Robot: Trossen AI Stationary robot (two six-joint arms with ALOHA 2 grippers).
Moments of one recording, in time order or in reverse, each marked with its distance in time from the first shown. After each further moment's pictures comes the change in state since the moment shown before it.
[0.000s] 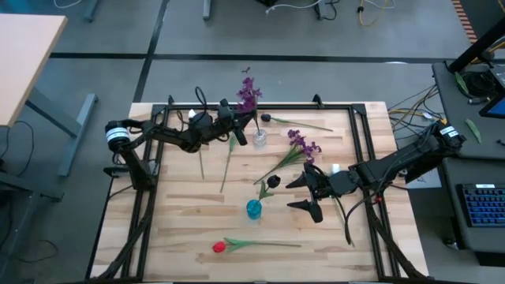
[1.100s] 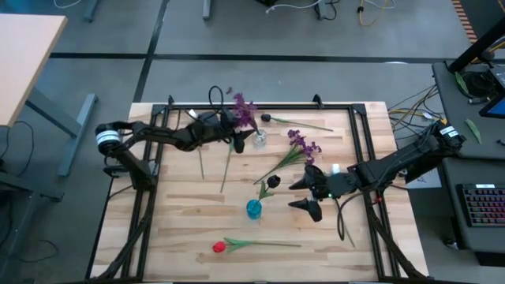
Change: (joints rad) left arm 0.000 -0.105 -0.001 -0.483 0.051 -0.021; right arm 0.000 0.000 0.000 -0.112 0.000 0.218
